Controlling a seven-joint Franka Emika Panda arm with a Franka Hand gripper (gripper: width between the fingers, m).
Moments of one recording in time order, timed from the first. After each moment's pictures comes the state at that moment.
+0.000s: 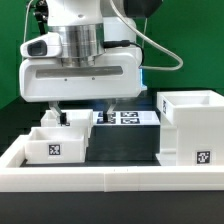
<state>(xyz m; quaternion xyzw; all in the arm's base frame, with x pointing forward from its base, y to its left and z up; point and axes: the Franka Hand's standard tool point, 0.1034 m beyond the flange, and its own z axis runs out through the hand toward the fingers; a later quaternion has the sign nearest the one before) 0.542 -0.092 0.065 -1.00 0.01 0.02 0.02</state>
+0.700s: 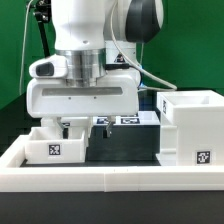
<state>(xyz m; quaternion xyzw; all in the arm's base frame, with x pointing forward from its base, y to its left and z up) 0.508 -0.092 0.023 -1.00 0.00 0.01 0.00</state>
